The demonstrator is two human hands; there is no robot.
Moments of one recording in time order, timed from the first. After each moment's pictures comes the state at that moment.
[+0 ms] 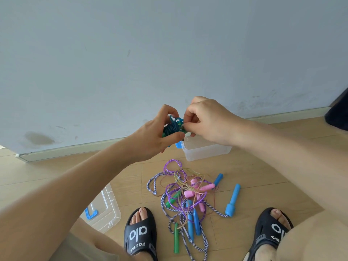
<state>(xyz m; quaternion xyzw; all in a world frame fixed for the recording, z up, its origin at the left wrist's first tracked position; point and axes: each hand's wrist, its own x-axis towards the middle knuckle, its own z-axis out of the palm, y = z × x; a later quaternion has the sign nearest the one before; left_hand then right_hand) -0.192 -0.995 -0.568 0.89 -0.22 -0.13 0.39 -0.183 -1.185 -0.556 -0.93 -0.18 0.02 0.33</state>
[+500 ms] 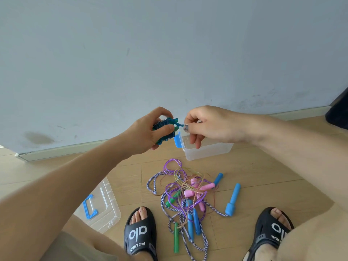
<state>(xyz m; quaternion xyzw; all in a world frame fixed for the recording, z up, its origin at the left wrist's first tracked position) -0.176 -0.984 -0.576 0.88 -0.11 -0.15 0.43 -0.192 -1.192 -0.543 -0.88 -0.16 0.23 0.39</state>
